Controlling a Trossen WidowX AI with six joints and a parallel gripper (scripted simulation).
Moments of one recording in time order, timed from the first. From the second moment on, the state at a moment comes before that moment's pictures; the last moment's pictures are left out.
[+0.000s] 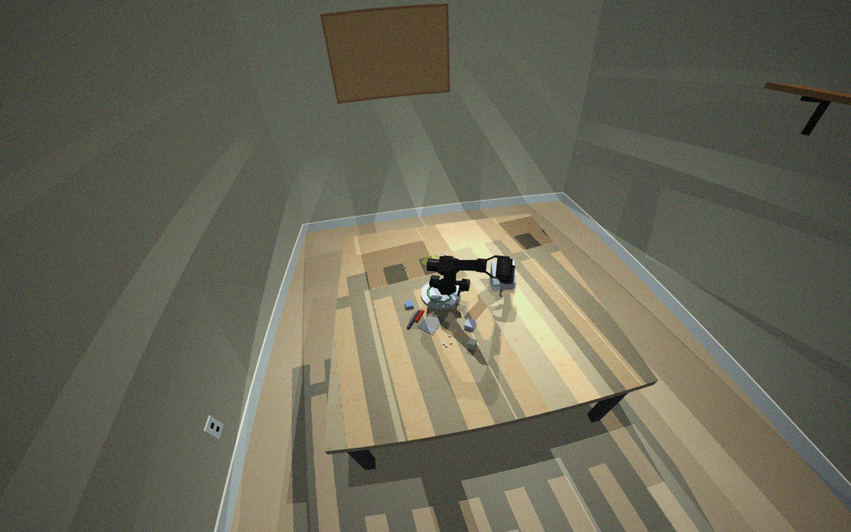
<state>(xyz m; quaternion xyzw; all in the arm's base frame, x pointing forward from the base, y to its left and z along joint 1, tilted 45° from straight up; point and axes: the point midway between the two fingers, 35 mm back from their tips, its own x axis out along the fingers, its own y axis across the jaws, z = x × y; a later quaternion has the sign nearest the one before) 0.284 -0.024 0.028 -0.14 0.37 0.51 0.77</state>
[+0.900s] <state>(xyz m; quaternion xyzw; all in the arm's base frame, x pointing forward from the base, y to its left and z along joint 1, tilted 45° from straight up) 0.305 -0.094 0.006 0.55 0.62 -0.02 0.56</state>
